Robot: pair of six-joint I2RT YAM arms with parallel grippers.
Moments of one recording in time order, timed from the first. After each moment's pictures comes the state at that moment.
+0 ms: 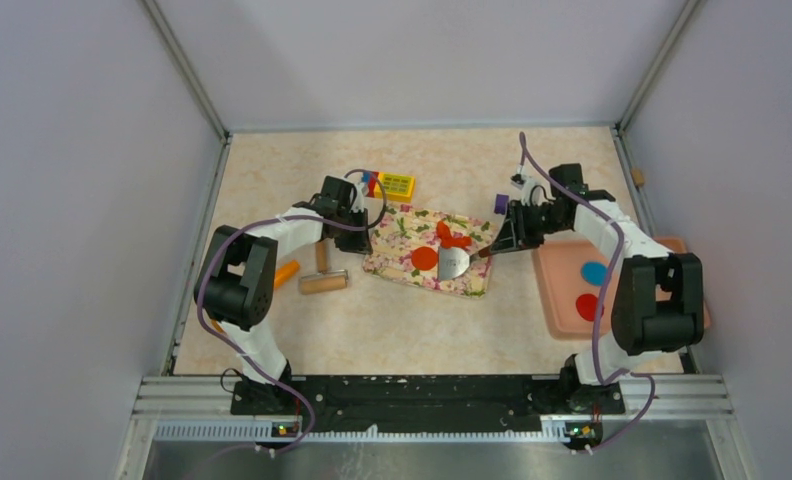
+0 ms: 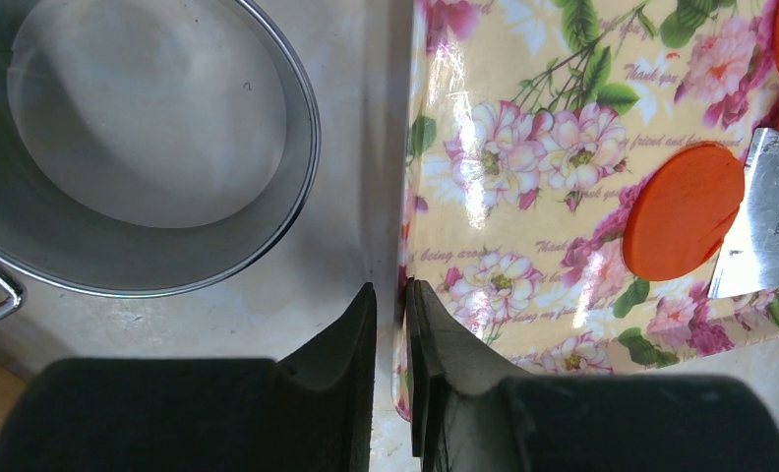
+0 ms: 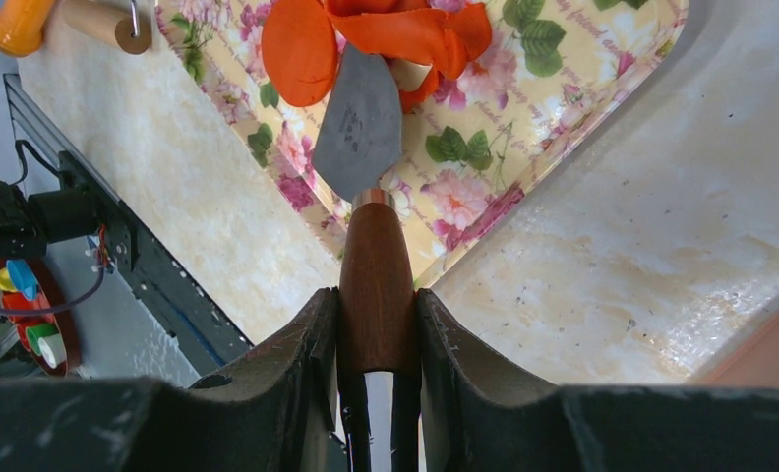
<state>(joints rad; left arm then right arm) -0.33 1.79 1.08 -0.32 0.25 -0.29 0.09 1.56 1.07 -0.66 -0.71 -0.01</state>
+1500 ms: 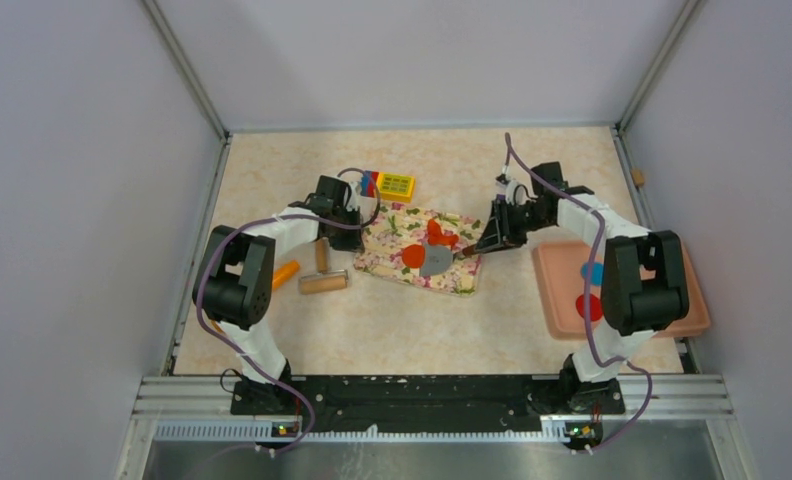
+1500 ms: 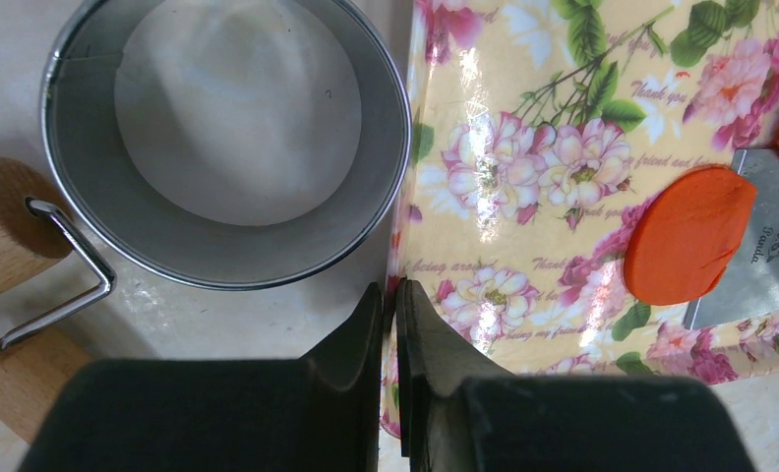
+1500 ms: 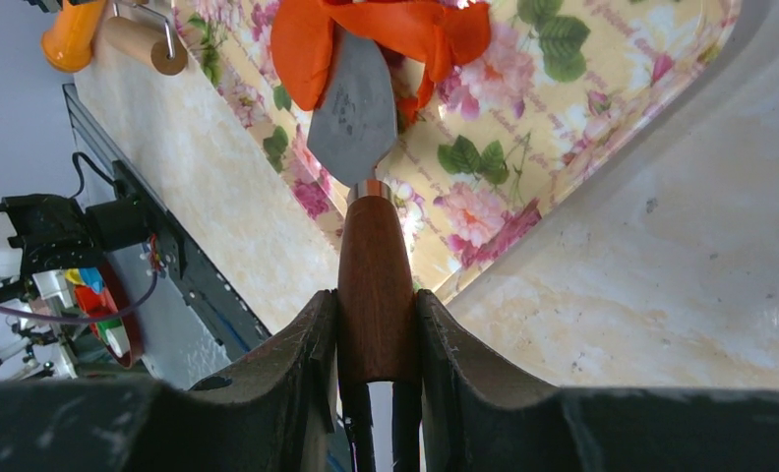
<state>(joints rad) -0.31 1.79 1.07 -0.32 0.21 -0.28 0.16 1.68 1.10 -0.58 -0.76 0.12</state>
